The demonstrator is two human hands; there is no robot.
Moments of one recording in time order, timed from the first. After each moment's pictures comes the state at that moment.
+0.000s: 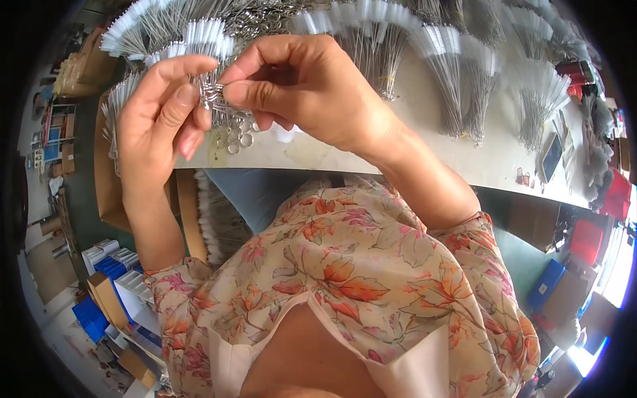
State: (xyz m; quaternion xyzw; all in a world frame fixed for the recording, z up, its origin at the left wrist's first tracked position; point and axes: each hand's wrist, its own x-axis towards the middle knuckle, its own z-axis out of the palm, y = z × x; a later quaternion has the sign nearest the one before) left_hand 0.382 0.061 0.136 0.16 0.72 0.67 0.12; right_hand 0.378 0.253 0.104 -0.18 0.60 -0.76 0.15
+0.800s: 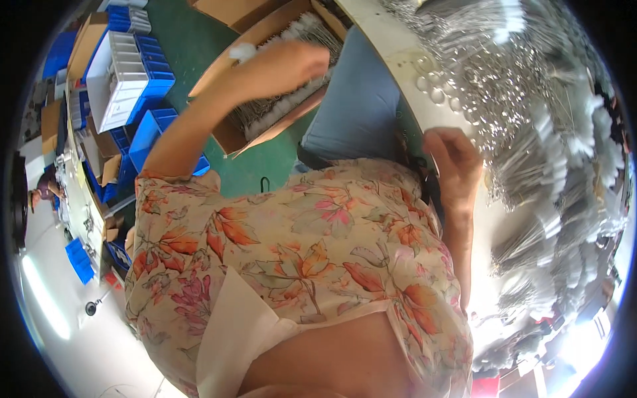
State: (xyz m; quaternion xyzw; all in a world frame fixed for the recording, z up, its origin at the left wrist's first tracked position) left_hand 0.525 -0.099 -0.033 0.03 0.96 0.29 0.02; right_hand 0.419 0.196 -0.020 -0.22 0.74 -0.58 0.26
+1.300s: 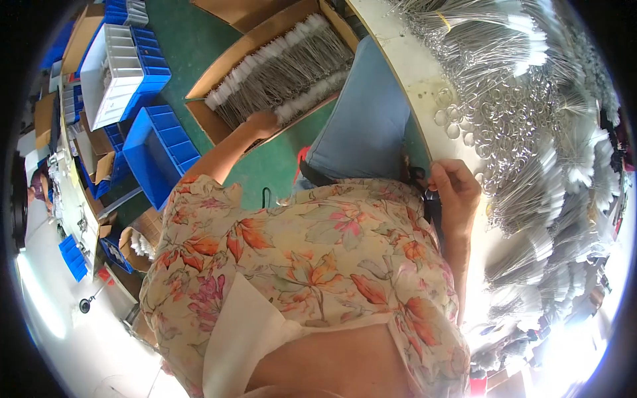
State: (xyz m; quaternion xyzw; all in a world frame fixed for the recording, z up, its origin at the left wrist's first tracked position) left_hand 0.634 -0.135 -0.273 -0.22 0.86 0.18 0.44; right_hand 0.413 0.192 -0.046 -0.11 0.76 -0.54 0.35
